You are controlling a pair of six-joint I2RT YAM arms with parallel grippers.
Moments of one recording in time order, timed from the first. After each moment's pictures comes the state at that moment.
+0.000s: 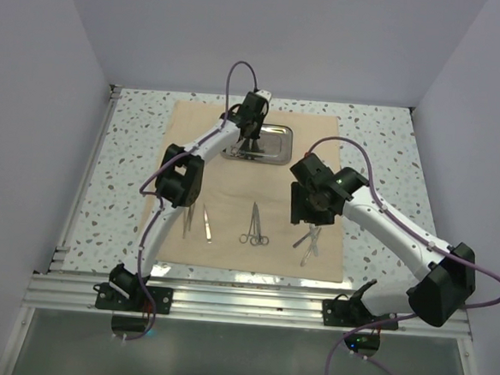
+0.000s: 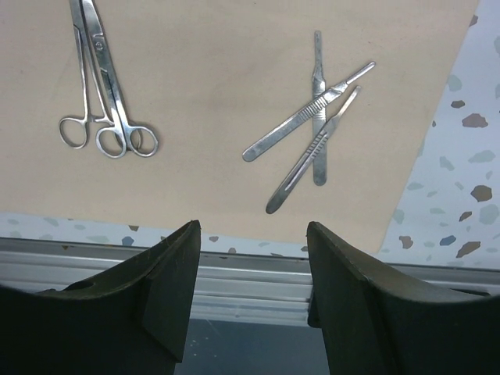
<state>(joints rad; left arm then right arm) -0.48 2.63 2.33 -0.46 -0.19 -0.12 0.71 1.36 1.20 -1.09 0.19 0.65</state>
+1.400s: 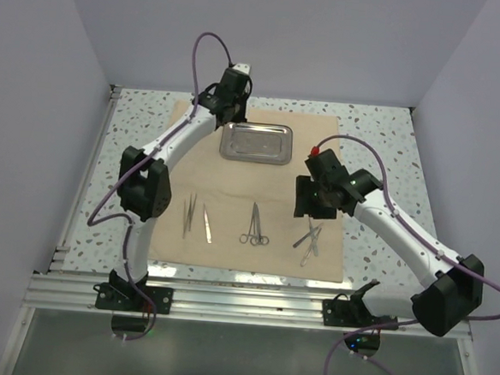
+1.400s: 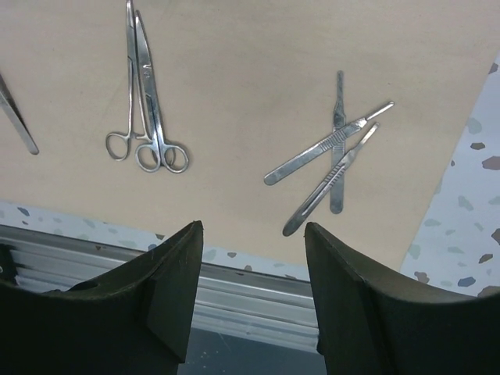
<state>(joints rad) -0.46 2.17 2.07 -0.56 -0.22 -0.25 0.61 1.31 1.15 -0.97 0.08 0.57</state>
